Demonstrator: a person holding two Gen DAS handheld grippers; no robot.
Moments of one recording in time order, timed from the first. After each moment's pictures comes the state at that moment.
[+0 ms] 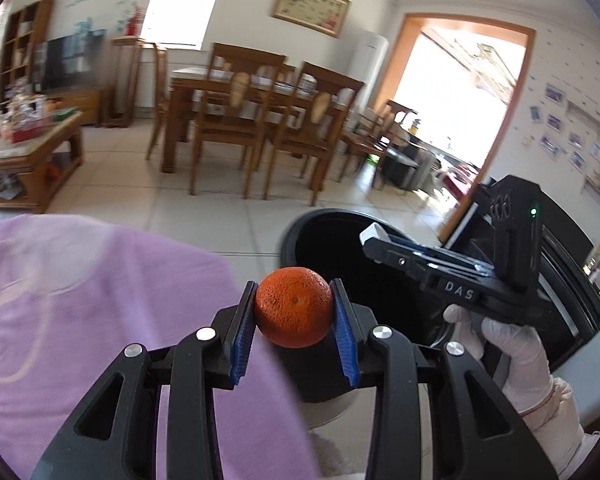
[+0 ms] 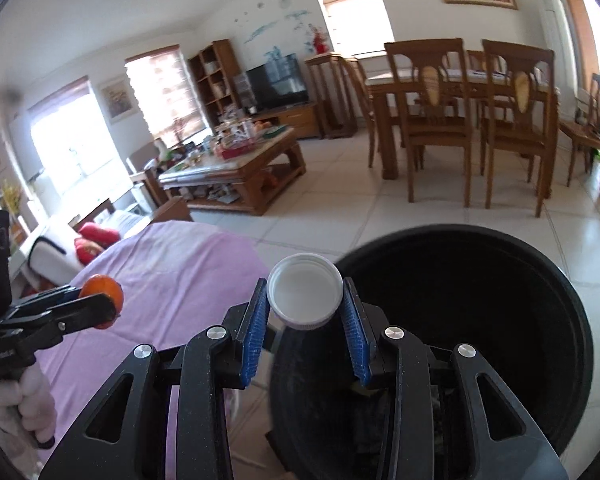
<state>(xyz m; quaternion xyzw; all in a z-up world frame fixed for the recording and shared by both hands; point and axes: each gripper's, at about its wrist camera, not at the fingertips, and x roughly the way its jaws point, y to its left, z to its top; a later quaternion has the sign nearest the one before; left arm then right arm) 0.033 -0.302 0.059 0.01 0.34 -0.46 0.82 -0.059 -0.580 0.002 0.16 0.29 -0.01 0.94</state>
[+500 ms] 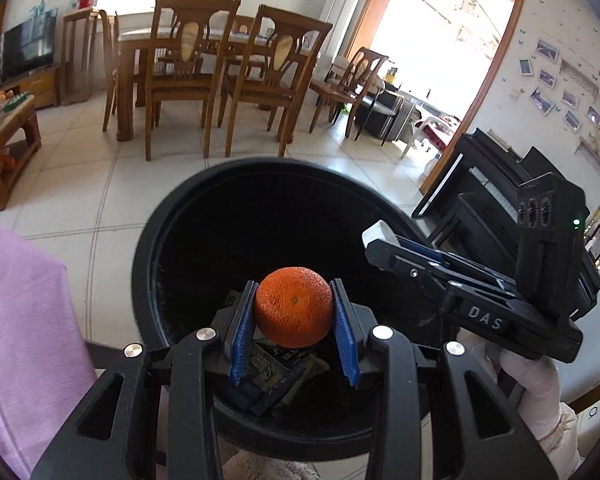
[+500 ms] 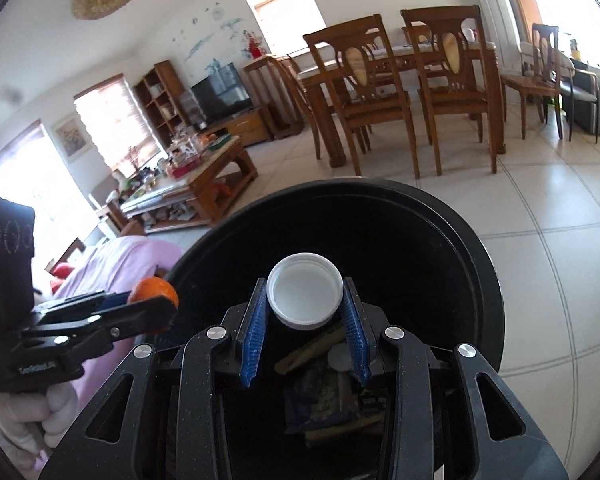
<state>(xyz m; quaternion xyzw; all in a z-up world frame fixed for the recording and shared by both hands) 0.044 -0.430 0.001 0.07 0.40 -0.49 0.77 -0.104 -0.673 -0.052 0.22 0.30 -0.07 0.93</state>
